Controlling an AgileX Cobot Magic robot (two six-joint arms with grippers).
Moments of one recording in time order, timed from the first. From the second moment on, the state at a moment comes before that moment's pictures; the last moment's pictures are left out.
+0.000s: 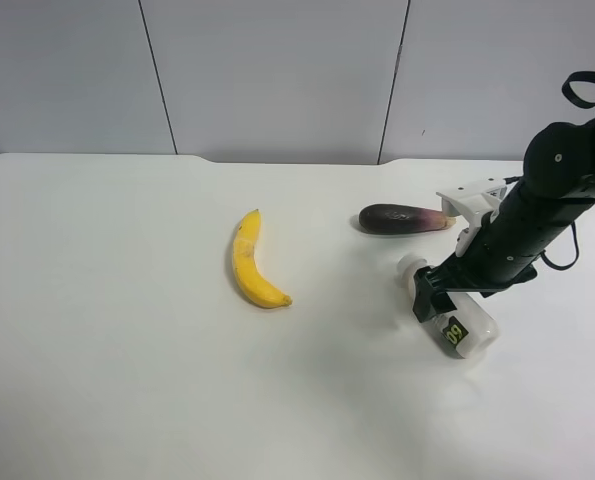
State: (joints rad) left arm 0.06 0.00 -0.51 0.00 1.06 0.03; right arm 0.23 1.73 -0.79 0.18 0.50 -0.31
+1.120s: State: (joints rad) left arm 0.06 0.00 -0.51 0.00 1.06 0.03; right arm 0.23 0.99 -0.92 0.12 1.06 -0.21
